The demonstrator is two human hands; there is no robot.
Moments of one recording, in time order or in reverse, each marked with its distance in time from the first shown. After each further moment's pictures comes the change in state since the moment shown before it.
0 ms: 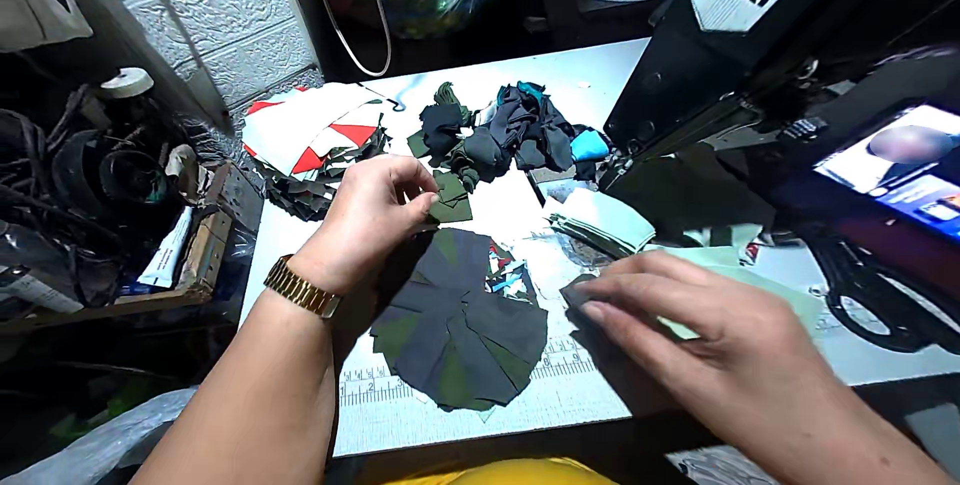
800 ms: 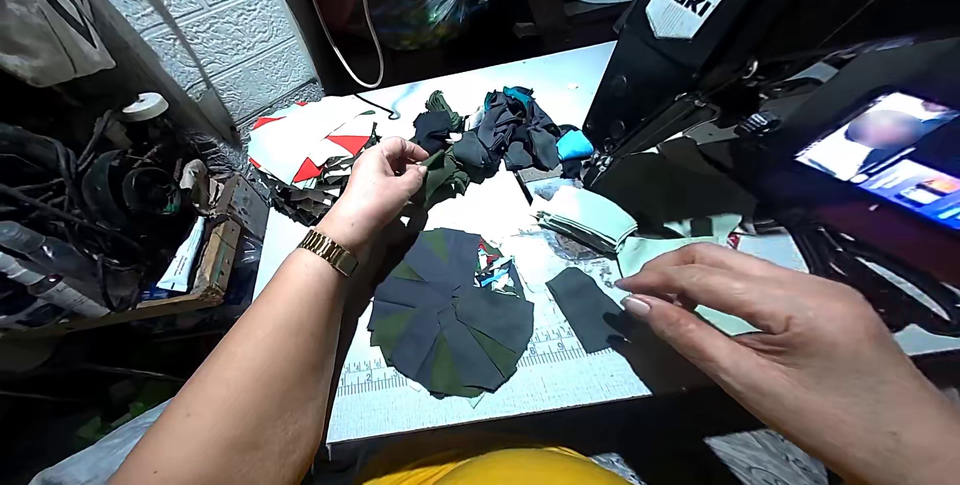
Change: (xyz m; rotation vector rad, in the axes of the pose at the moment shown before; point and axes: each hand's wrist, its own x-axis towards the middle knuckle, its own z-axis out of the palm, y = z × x) left_hand 0.032 -0.013 0.015 -0.349 0.002 -0.275; right_hand -0.016 0.012 -0.030 0.015 0.052 0.051
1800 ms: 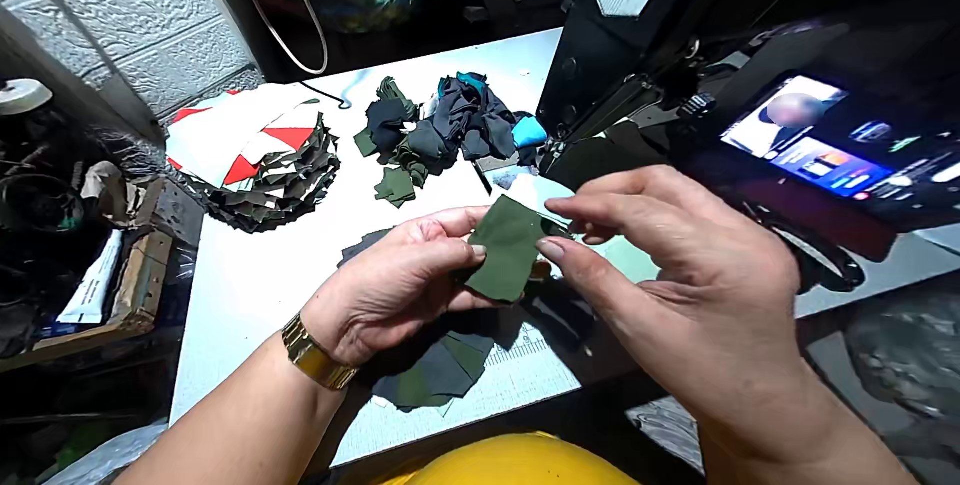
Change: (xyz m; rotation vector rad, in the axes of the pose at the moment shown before) left_hand -0.074 0.065 0.048 -1.026 -0.602 -0.416; right_hand 0.036 -0.037 0.020 0.006 0.204 -0.051
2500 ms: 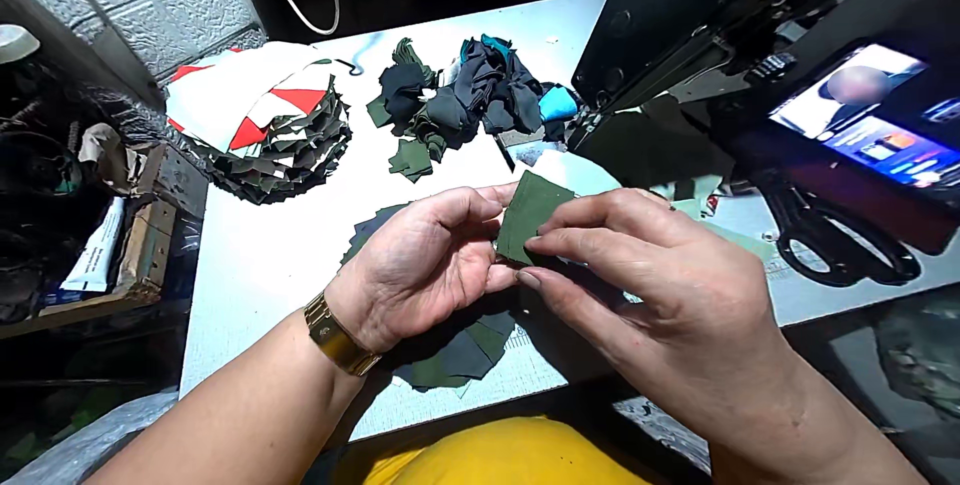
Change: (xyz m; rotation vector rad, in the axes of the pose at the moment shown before) left_hand 0.003 -0.009 -0.003 -0.347 -0.038 -0.009; right_hand -0.010 -0.005 0.015 -0.066 -0.173 -0.145
